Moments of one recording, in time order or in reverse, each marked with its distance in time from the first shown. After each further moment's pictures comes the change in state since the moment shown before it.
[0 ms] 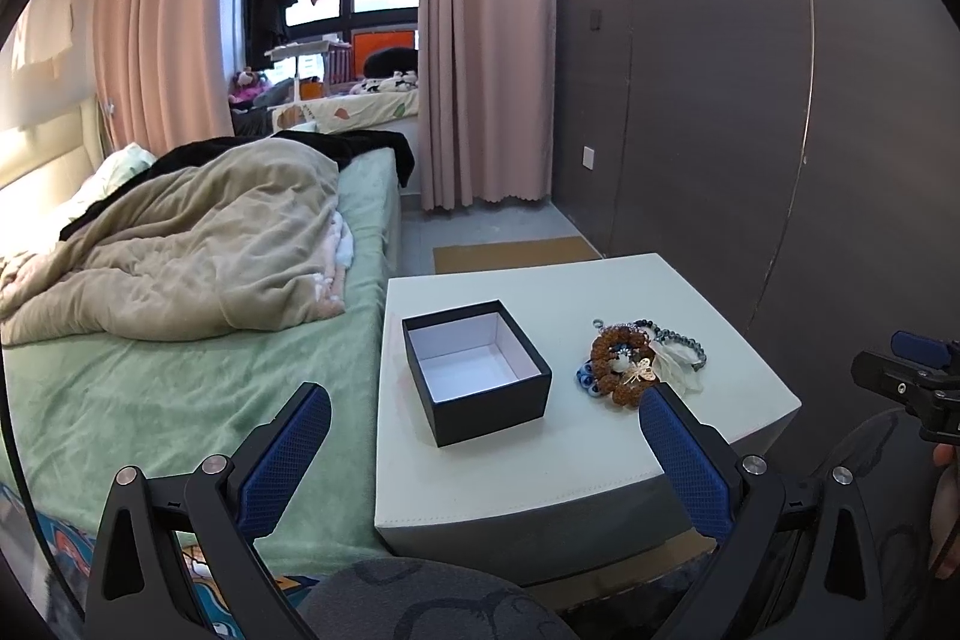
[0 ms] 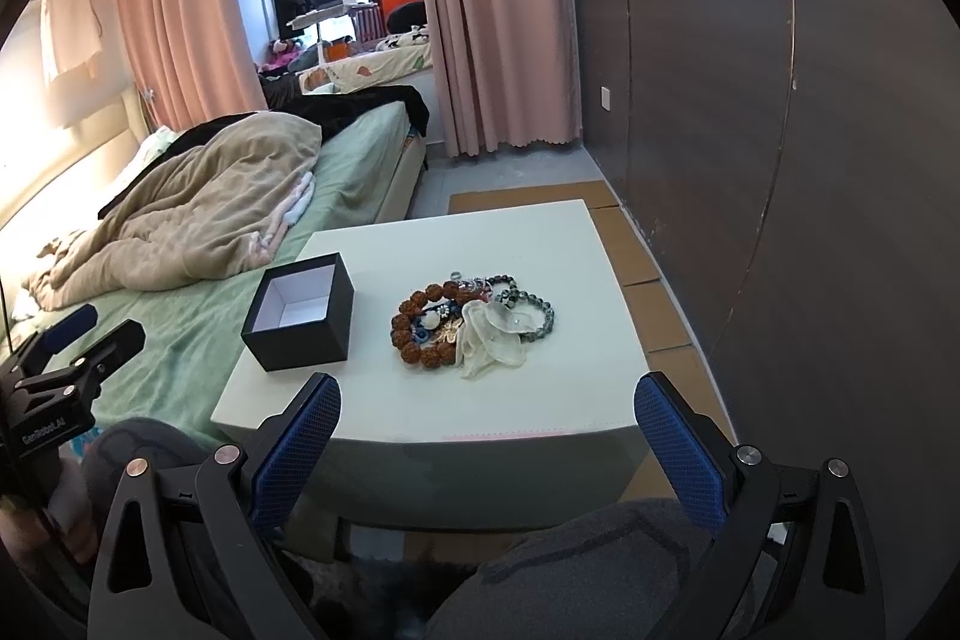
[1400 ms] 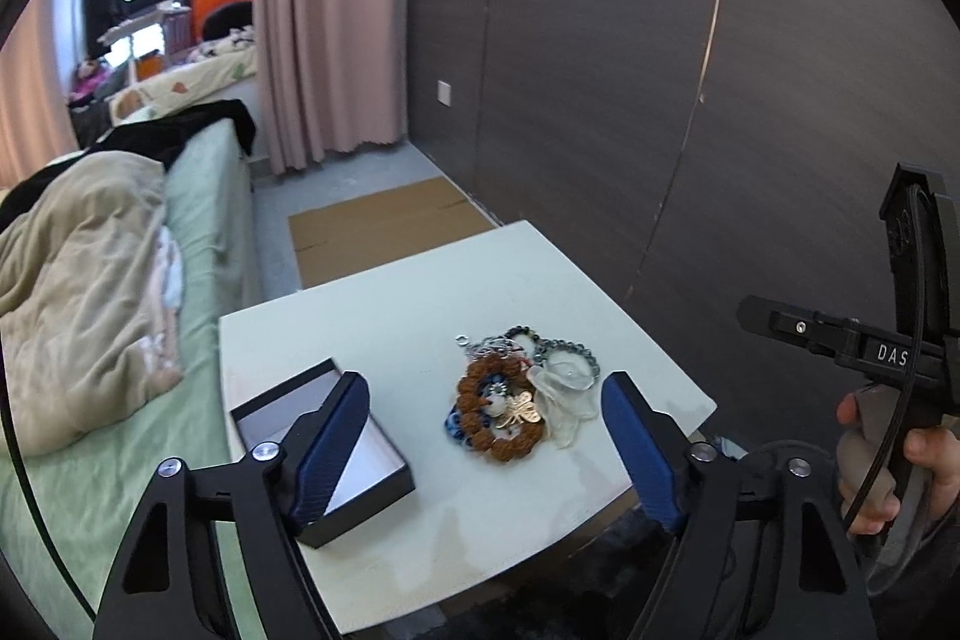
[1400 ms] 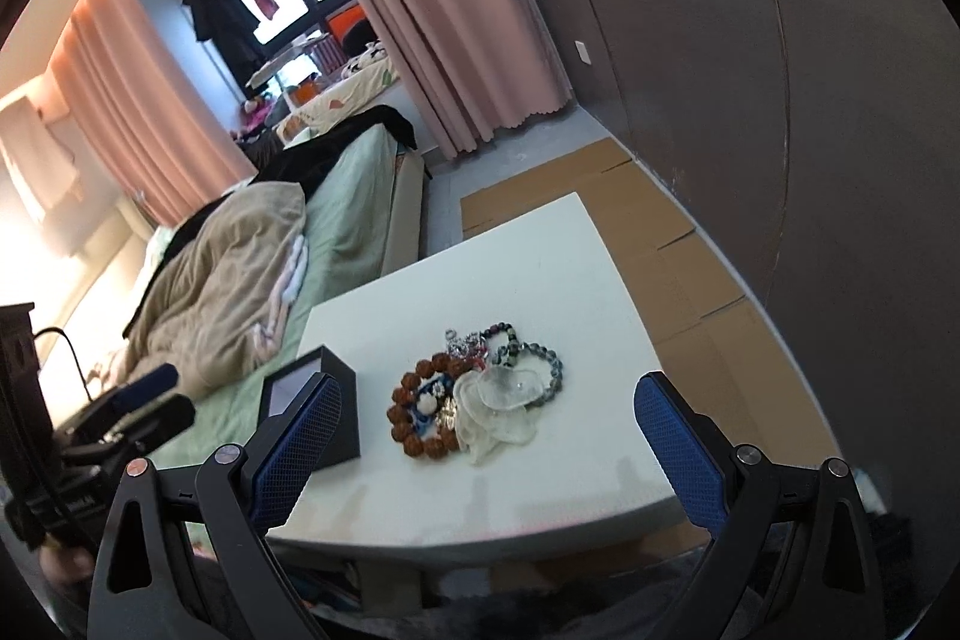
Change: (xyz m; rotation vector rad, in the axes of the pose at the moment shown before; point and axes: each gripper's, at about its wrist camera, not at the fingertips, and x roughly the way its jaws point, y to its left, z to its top) left arm 0.091 -0.067 0.083 0.173 0.225 -0.329; right arm 0.065 -0.062 0.054 0.293 0.042 0.130
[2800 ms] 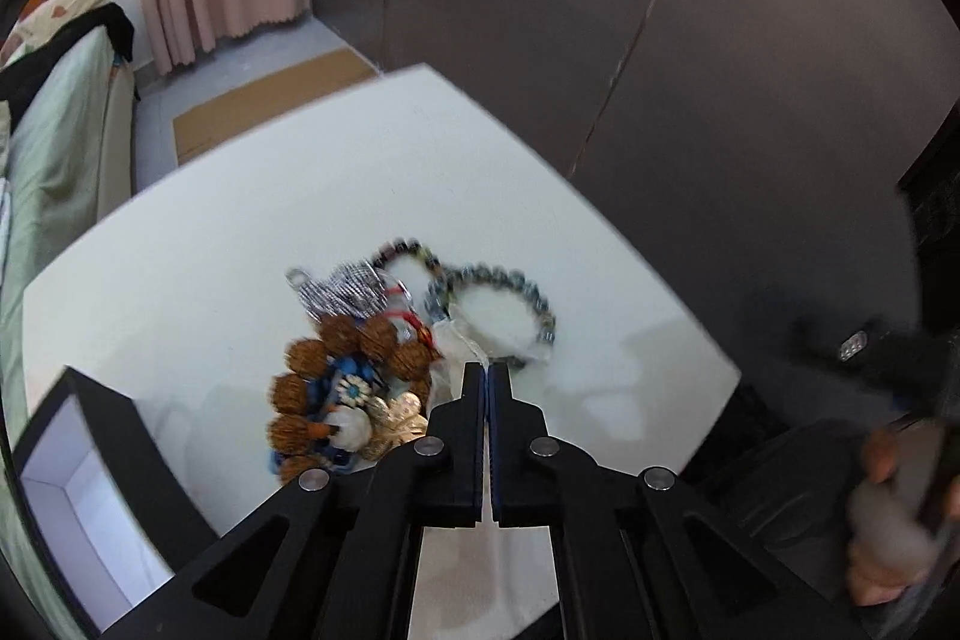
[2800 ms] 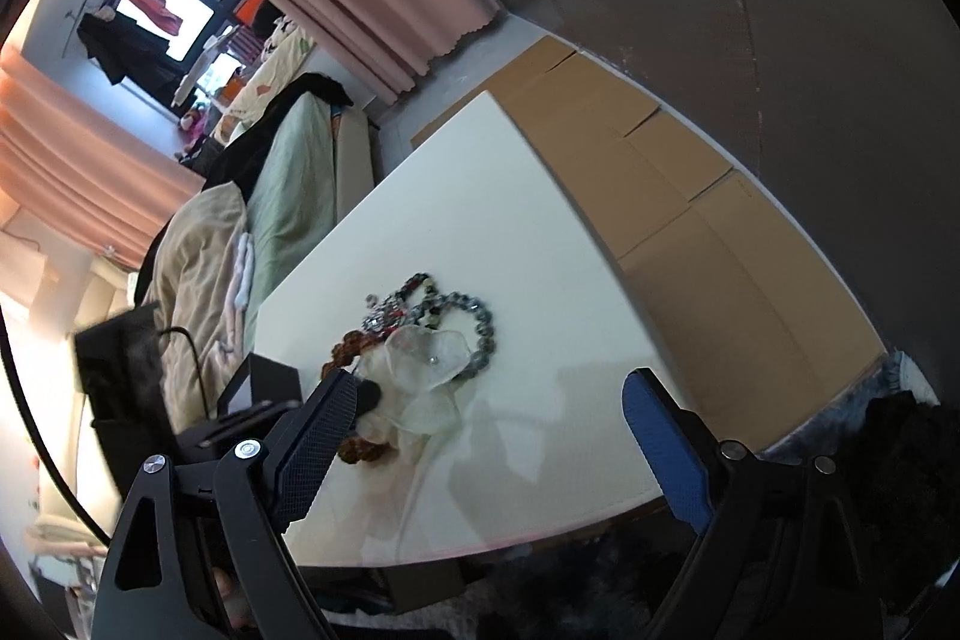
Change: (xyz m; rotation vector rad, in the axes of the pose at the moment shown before) left arm 0.147 -0.033 -0.003 0.019 0.303 -0.192; right arm 0.081 -0.066 -0.010 0.256 0.175 0.009
